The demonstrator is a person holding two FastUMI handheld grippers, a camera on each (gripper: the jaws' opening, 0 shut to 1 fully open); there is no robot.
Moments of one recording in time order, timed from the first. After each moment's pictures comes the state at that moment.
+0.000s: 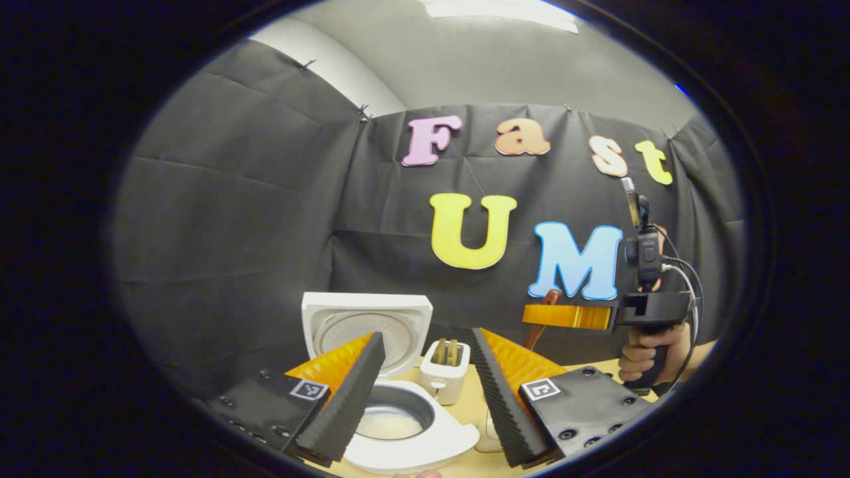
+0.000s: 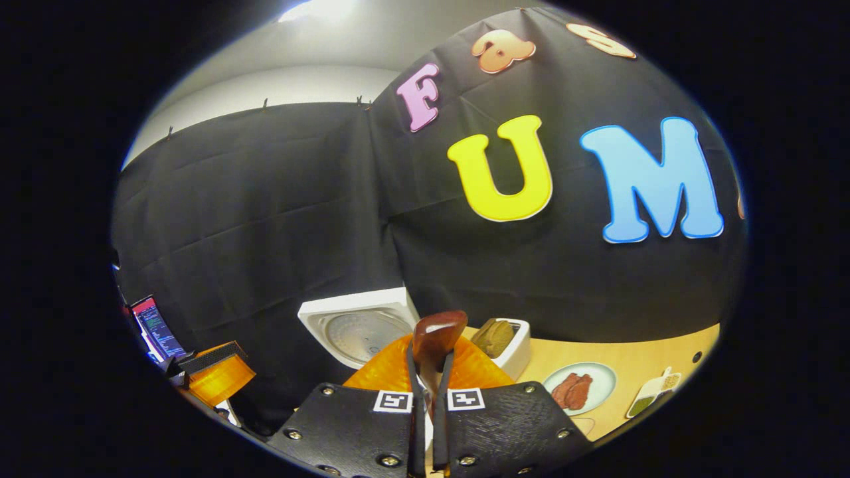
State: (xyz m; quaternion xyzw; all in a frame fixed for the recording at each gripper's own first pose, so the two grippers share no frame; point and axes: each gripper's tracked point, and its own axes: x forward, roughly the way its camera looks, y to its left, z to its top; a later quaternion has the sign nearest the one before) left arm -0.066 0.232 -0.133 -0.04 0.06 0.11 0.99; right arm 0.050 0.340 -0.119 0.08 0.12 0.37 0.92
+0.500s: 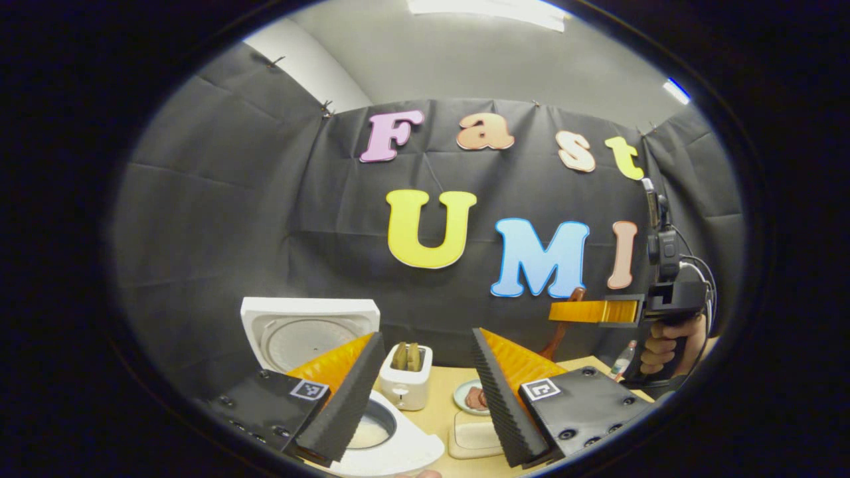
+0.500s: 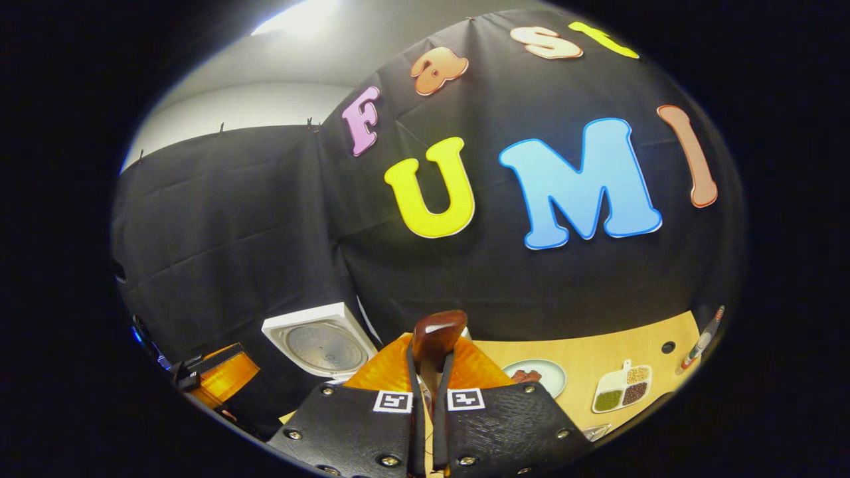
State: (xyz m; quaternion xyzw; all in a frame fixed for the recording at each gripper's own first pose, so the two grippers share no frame) left arm -0.021 0.177 -0.132 -0.04 0.06 0.03 1.00; right arm 0.066 0.237 -0.113 0.12 0.12 0.27 0.95
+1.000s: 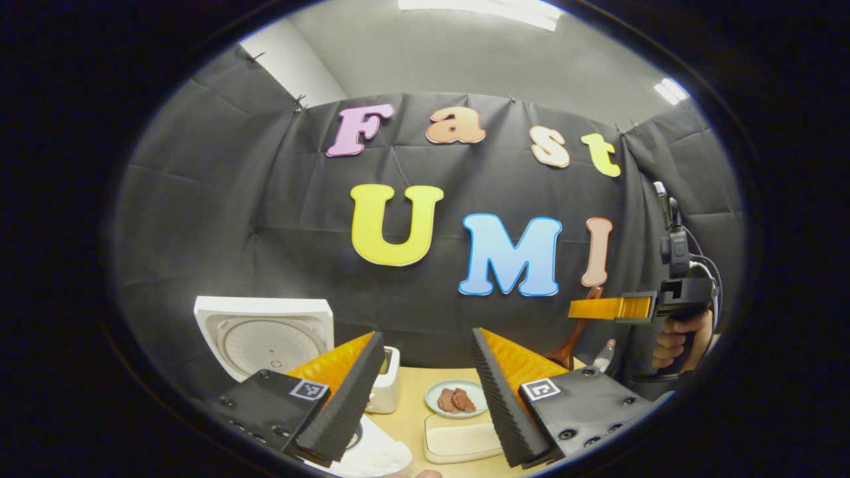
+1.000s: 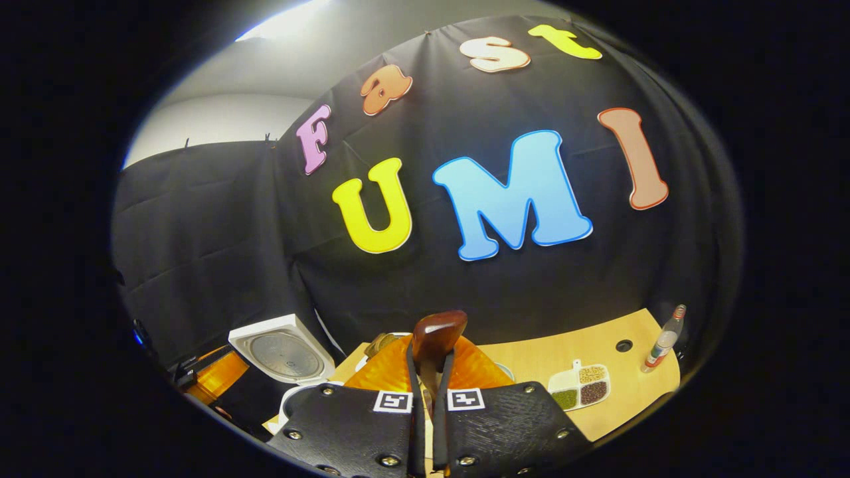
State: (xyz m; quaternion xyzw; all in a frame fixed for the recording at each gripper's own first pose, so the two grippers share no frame) left arm 0.010 0.129 -0.137 -0.04 0.06 -0.02 1.00; right arm 0.066 0.144 -0.114 0.13 0.11 0.18 0.97
